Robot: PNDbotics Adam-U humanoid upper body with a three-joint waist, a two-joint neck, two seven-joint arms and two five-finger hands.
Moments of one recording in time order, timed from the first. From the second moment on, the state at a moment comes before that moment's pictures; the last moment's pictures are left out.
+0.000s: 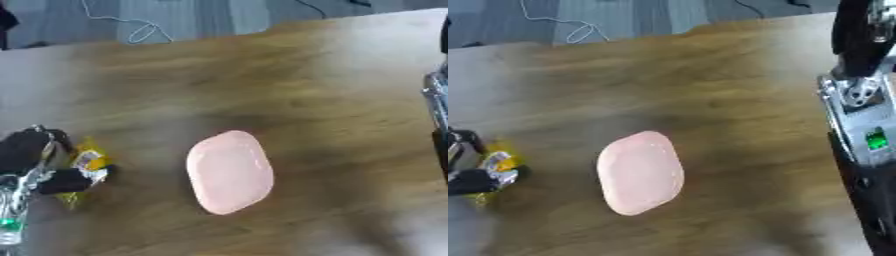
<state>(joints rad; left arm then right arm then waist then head) -0.28 0.26 -0.05 -1.66 -1.32 0.20 -0.29 -0.46 -0.50 -0.07 -1.99 0.11 -0.48 -0.30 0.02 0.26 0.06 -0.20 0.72</state>
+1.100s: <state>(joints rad) -0.30 0.18 -0.10 -1.61 -1.02 0.17 0.06 -0.46 -0.50 -0.08 -1.99 0.11 -0.46 -0.33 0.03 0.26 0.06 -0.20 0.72</state>
